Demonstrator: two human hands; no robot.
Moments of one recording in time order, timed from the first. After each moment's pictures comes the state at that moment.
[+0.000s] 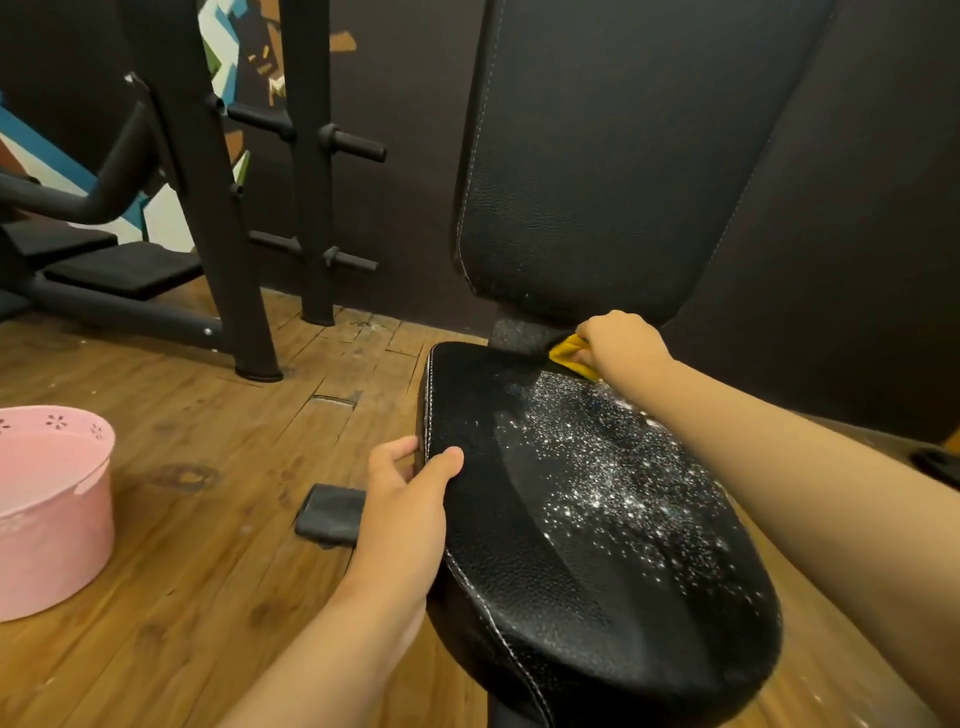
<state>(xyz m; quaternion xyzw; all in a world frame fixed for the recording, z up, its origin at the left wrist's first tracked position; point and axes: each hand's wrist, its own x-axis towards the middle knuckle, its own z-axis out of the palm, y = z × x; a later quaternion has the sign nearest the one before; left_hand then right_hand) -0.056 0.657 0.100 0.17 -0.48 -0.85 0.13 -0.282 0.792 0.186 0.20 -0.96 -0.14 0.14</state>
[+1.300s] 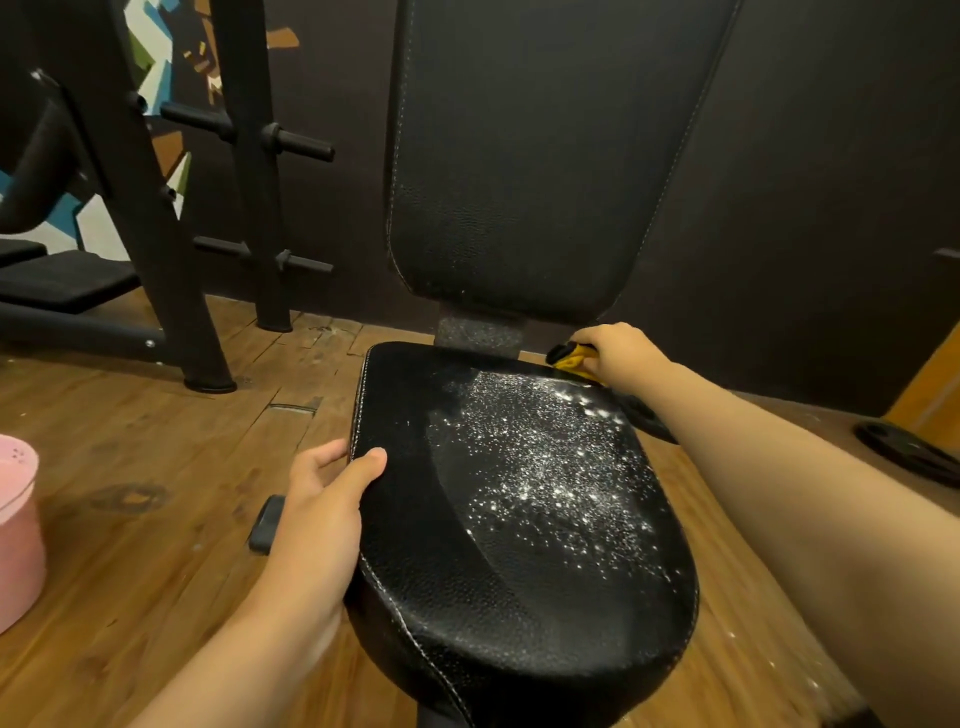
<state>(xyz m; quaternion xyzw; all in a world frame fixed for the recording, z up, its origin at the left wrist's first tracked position) -0.059 0.659 0.095 0.19 -0.47 -0.85 0.16 -0.317 0.871 0.178 0.22 -0.97 -0.03 0.10</state>
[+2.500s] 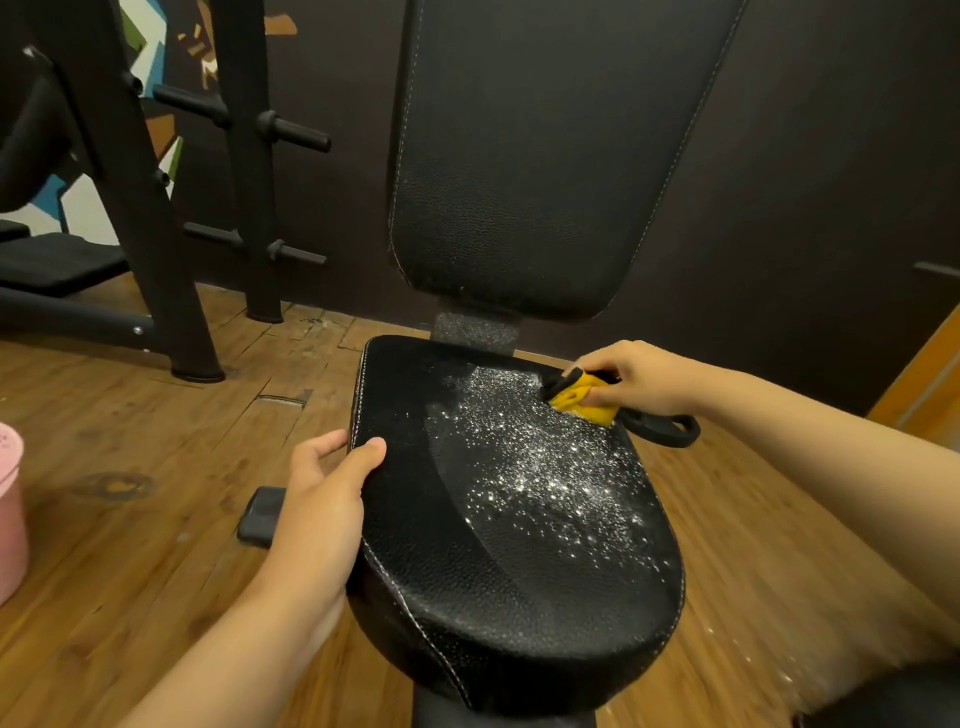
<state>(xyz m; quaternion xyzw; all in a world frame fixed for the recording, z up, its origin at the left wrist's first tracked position) -0.058 0.660 0.097 0.18 -0.45 -0.86 0.16 -0.253 0.892 0.201 0.34 -0.93 0.08 -0.07</state>
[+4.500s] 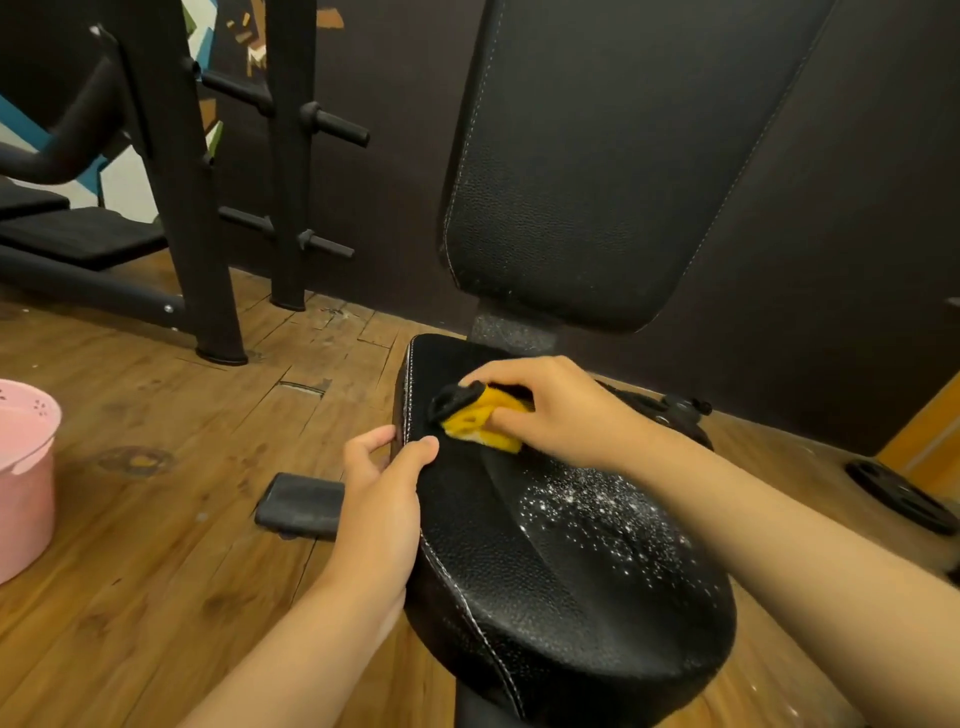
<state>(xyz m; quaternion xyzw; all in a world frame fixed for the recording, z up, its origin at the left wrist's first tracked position) -0.065 0.658 0.090 0.17 -0.40 -0.89 0.16 -0.168 0.776 0.178 0.45 -0.88 0.14 0.01</state>
